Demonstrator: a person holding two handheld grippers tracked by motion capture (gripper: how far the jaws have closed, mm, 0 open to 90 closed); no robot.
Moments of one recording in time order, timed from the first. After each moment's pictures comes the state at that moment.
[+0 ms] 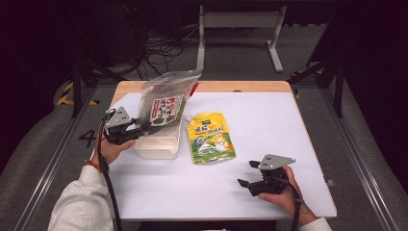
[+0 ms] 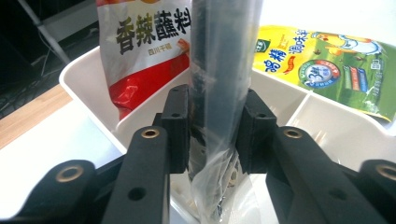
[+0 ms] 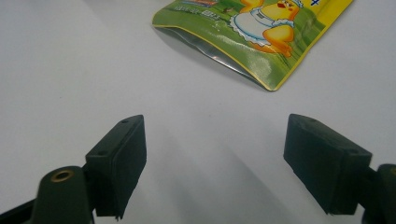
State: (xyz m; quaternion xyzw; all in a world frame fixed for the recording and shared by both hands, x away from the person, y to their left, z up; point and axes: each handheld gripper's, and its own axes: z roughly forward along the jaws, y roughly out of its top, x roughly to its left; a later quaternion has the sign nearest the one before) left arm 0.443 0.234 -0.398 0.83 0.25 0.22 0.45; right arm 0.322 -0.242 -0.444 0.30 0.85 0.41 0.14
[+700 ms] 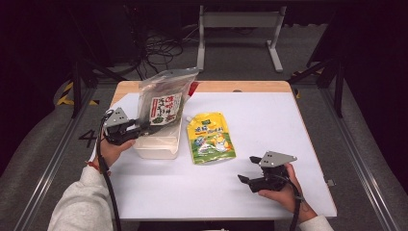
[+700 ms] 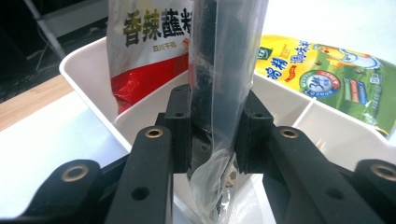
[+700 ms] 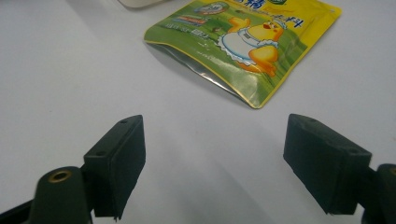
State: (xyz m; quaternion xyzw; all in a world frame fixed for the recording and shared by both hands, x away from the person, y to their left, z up) left arm 0.445 0.239 -0.406 0.80 0.29 0.21 0.48; right arm 0.328 -0.242 -0.436 0.29 0.84 0.42 0.17
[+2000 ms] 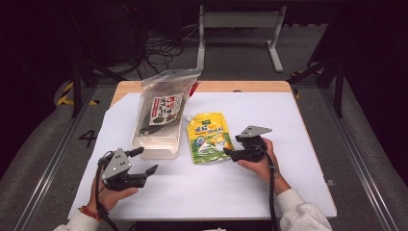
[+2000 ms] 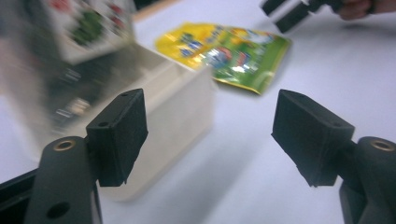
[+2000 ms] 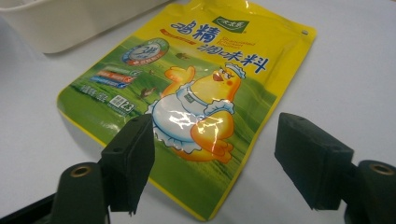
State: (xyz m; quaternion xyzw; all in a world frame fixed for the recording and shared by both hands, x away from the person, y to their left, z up) left arm 0.313 0.201 -0.424 0.82 0.26 0.20 0.47; right arm 0.413 -0.198 -0.441 0.35 0.83 0.41 0.17
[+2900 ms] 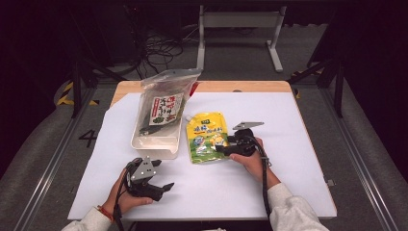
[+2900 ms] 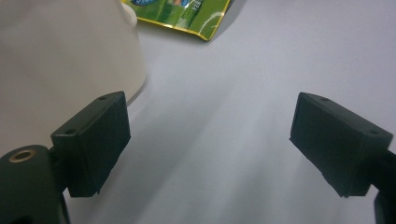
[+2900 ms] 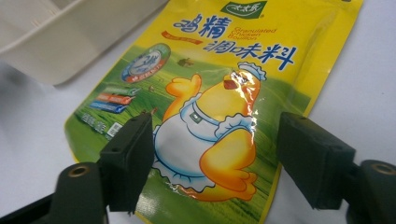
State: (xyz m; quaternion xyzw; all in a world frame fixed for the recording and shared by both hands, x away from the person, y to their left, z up) left arm 0.327 0.171 -0.455 0.87 0.22 0.14 0.42; right arm 0.438 -0.183 -0.454 0.41 0.81 0.42 0.08
